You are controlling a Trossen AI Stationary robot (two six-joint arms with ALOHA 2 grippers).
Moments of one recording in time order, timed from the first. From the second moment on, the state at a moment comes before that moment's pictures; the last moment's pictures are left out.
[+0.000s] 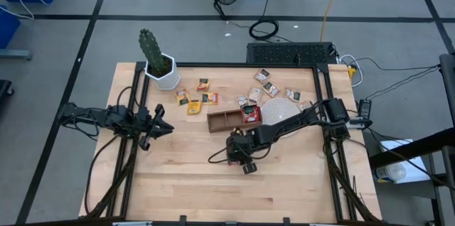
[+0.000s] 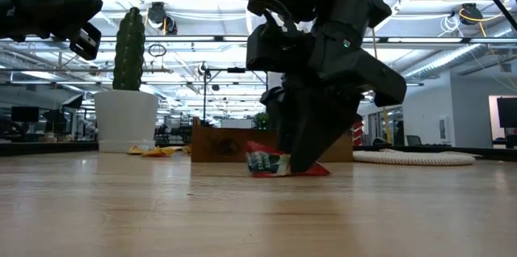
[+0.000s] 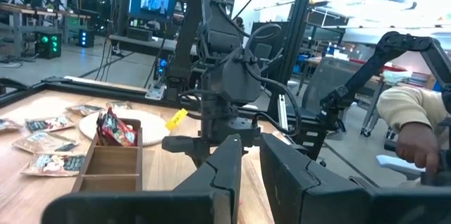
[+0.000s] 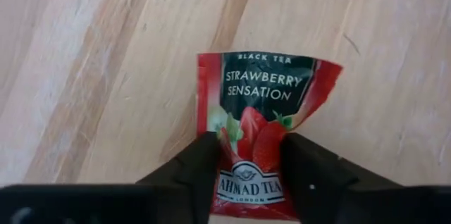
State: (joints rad) left arm -0.18 0.02 0.02 0.11 0.02 -0.22; right arm 0.19 2.02 1.24 -0.44 -0.04 -0.16
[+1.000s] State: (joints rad) left arm -0.18 0.02 0.02 0.11 0.02 -0.22; right arm 0.25 1.57 0.57 0.52 0.89 0.11
